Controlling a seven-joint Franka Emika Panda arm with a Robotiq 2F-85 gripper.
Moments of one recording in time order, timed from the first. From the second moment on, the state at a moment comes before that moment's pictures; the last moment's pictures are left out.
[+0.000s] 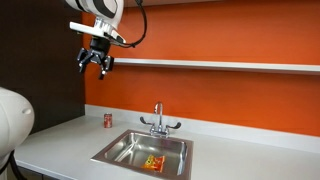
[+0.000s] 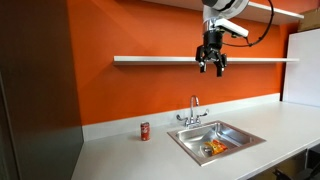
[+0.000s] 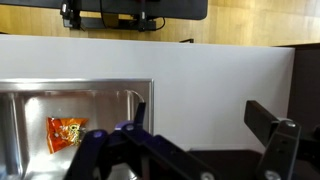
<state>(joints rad) 0.12 -0.44 -0.06 -2.23 0.19 1.62 -0.07</state>
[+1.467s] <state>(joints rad) -0.04 -0.04 -0.14 -2.41 0.06 2.28 -0.09</state>
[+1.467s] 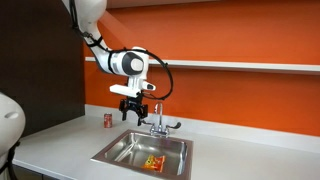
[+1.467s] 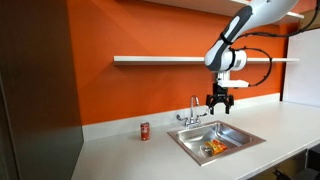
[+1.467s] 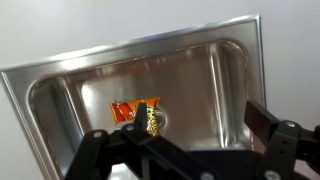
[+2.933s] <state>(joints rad) -0.20 0.66 -0.09 -1.90 0.13 2.37 -0.15</state>
